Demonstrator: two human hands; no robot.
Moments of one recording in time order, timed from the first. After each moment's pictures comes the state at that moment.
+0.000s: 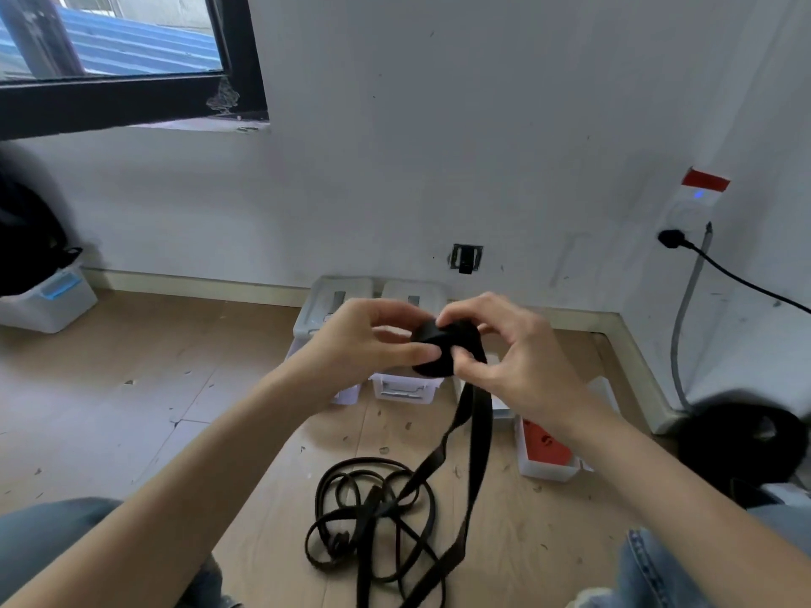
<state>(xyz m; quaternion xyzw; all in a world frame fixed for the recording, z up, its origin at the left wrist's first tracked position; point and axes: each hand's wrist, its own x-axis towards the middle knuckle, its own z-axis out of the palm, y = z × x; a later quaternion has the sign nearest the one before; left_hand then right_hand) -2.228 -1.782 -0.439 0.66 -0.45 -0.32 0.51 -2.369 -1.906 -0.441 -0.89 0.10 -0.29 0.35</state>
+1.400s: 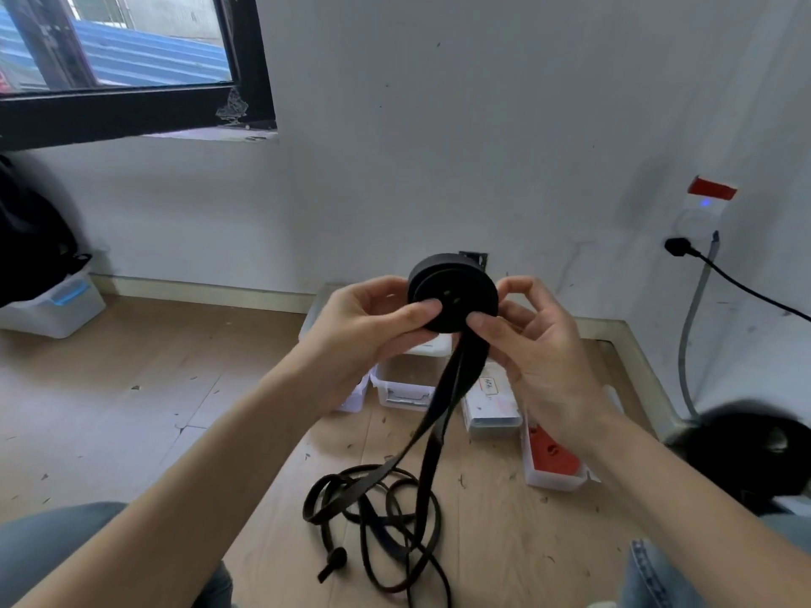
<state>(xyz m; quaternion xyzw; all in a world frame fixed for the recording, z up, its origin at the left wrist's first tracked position) -2.230 -1.783 -0.423 0.53 -0.32 -0.38 0.69 -2.364 -1.904 -0.437 -0.63 0.12 -0.32 0.70</state>
